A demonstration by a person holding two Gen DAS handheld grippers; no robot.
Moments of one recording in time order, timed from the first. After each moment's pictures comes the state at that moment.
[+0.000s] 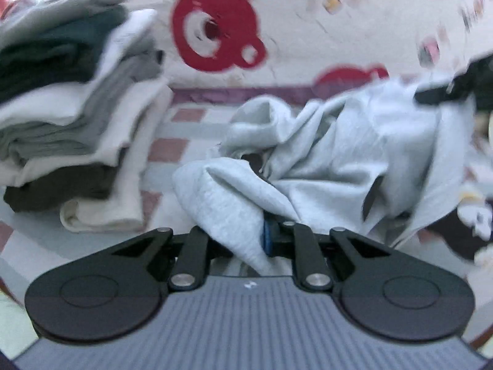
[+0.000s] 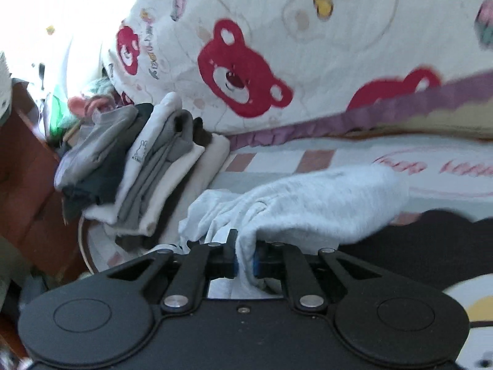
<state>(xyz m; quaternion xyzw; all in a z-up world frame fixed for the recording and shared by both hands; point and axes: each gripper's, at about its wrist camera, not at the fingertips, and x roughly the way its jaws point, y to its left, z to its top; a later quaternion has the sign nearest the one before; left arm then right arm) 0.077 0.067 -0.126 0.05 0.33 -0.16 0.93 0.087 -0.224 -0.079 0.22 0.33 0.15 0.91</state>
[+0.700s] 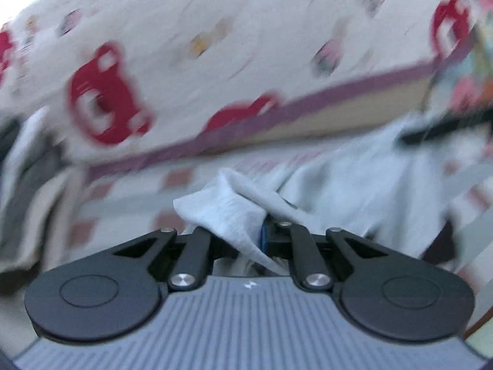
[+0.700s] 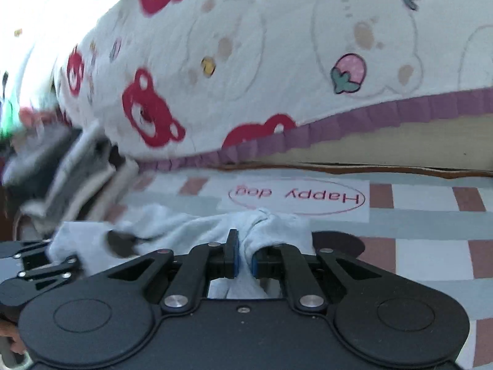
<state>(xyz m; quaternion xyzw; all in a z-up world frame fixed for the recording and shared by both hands) 0.042 -0.109 -0.049 0.11 0.25 -0.27 0.92 -0.003 -0.359 -0.054 0.13 0.29 0.00 0.95</state>
